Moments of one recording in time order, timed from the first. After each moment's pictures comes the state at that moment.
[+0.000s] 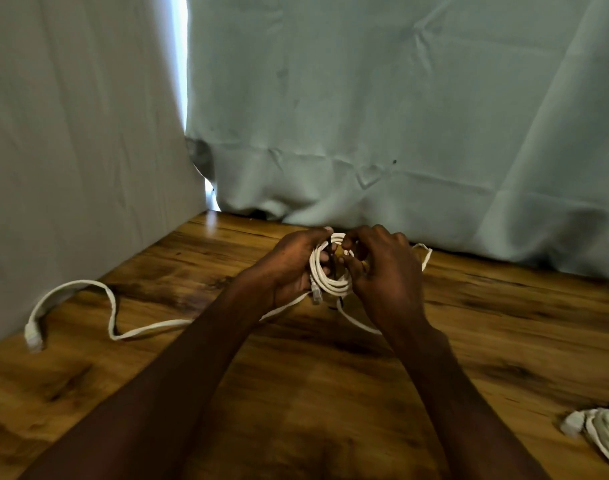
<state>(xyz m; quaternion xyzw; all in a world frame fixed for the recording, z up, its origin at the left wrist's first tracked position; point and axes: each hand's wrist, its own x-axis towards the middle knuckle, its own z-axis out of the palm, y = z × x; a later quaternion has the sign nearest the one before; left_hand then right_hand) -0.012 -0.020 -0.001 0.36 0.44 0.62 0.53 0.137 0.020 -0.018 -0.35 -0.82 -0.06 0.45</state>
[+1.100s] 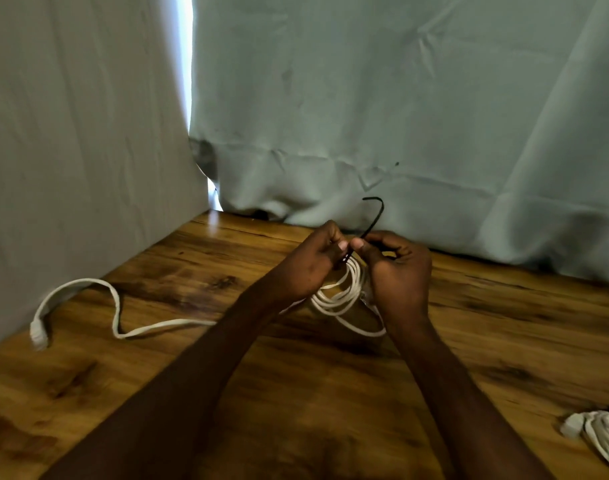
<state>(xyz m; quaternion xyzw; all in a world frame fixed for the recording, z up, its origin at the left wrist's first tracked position) -0.011 -0.018 -0.019 0.63 0.47 0.56 0.27 0.128 0.013 -0.010 -0.29 -0.65 0.31 0.63</state>
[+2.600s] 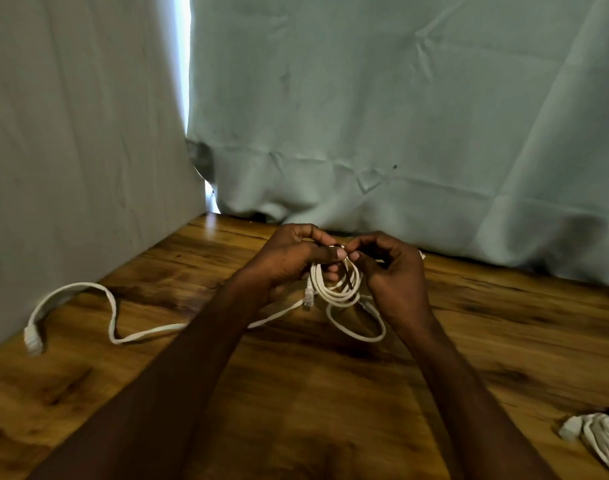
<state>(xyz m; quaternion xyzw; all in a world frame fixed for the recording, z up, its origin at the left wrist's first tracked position) -0.029 -0.024 -0.002 0.46 0.44 0.62 0.46 0.139 0.023 -0.016 -0.26 -0.73 0.31 0.54</state>
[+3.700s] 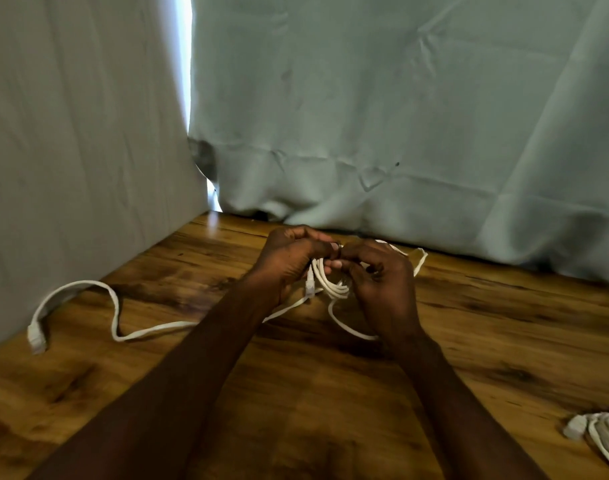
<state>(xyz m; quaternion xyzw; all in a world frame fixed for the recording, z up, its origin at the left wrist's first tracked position) -0.020 -0.020 -0.005 0.37 0.48 0.69 0.41 0.129 0.028 -0.035 -0.22 -0.79 0.17 0.55</state>
